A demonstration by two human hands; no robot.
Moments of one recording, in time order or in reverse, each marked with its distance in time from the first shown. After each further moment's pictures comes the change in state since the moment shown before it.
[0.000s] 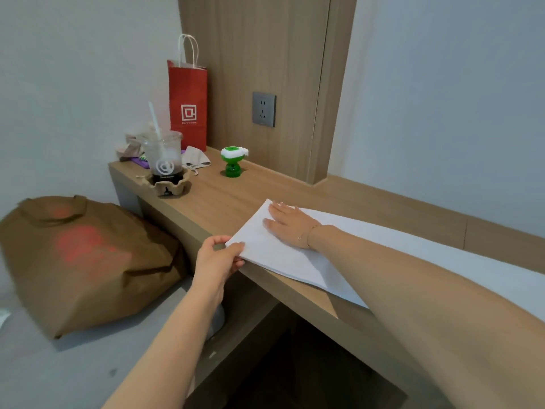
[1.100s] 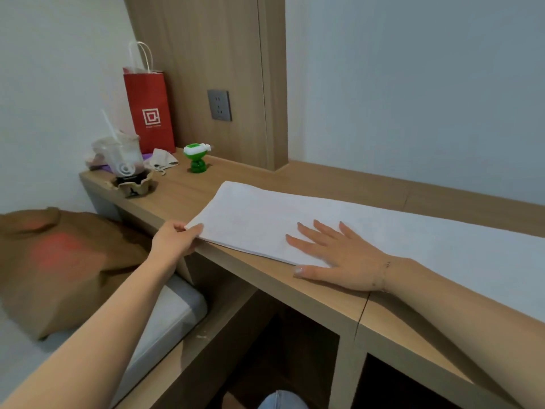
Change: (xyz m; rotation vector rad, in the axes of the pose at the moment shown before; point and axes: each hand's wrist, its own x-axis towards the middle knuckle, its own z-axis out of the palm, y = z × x) left_hand -0.008 0.017 0.004 0.546 0.056 0.131; right_hand -0.209 0.074 0.010 -0.133 -0.027 -0.103
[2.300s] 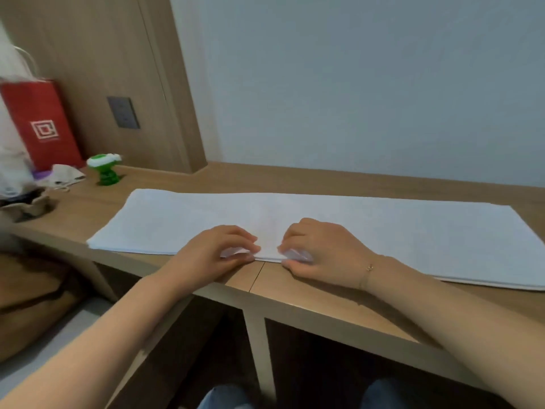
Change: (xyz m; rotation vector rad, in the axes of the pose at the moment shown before) left_hand -0.159 0.070 0.107 0.543 -0.679 1.099; right_hand -0.140 0.023 -0.006 -0.056 0.395 0.092
